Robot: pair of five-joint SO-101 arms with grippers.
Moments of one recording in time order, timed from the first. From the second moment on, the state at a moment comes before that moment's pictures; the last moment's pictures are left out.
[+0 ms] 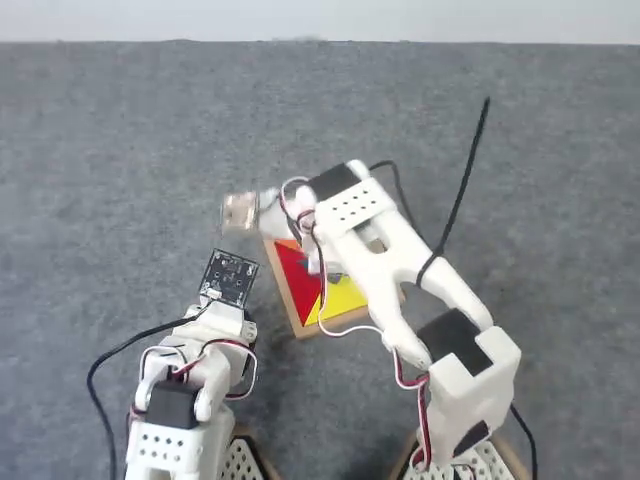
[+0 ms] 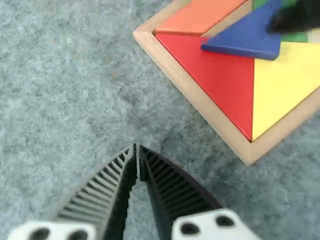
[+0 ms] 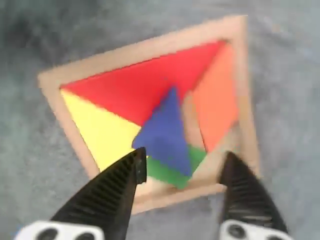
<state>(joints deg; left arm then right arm) 2.8 -102.9 97.2 72.0 -4.8 -36.4 16.1 -2.8 78.3 56.3</state>
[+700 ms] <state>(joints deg) 2.8 -102.9 97.2 72.0 -4.8 -35.4 -22.0 45.5 42.8 8.2</state>
